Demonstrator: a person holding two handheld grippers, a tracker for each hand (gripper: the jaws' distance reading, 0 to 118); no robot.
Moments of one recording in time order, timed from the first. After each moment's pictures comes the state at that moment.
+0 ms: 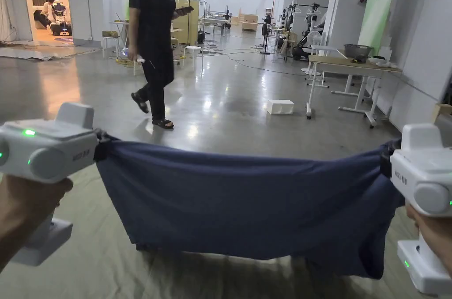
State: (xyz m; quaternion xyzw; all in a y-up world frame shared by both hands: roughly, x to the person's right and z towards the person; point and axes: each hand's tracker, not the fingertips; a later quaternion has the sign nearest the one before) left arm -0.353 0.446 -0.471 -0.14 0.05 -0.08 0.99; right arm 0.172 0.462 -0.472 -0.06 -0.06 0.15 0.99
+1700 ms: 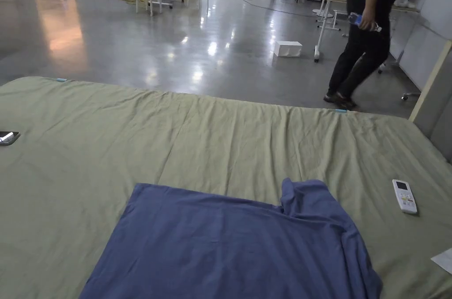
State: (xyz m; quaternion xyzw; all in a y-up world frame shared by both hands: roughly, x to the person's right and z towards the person) left arm -0.353 0.110 -0.228 -0.52 0.00 -0.04 0.85; right arm 0.201 0.121 -0.226 -0.50 0.01 0.18 0.85
